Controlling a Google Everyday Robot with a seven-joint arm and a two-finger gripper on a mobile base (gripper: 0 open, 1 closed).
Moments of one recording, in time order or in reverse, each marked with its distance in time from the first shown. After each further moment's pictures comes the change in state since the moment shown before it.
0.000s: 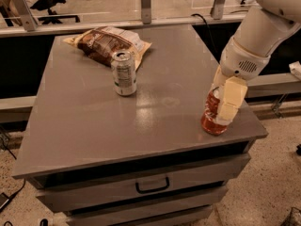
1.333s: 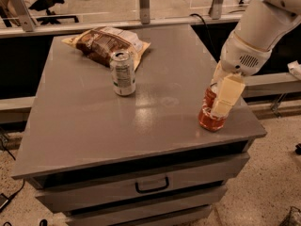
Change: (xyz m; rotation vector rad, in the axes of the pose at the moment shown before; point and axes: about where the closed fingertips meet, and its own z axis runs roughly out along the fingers) arm -0.004 0.000 -0.014 0.000 0.000 0.000
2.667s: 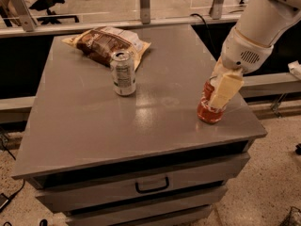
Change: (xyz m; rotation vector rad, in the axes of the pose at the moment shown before) arm -0.002 0.000 -0.008 0.000 0.000 0.000
